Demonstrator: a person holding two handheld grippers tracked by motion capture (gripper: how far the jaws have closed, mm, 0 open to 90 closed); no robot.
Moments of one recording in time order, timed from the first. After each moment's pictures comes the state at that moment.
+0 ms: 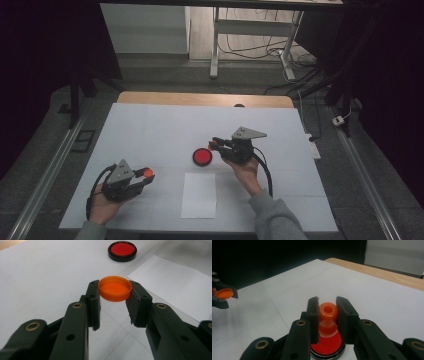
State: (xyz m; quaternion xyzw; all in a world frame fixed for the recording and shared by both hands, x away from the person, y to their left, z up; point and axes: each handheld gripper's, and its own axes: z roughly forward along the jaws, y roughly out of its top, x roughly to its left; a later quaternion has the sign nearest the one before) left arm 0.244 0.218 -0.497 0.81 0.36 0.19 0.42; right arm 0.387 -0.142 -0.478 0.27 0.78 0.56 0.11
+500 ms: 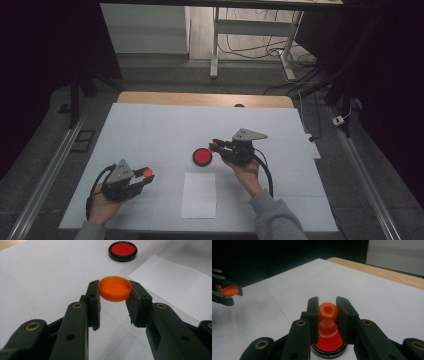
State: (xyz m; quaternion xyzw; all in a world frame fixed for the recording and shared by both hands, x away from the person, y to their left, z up) left arm 0.245 0.219 -0.498 0.81 0.36 0.19 0.42; right arm 0.381 -0.144 -0.477 0.26 0.78 0.56 0.10
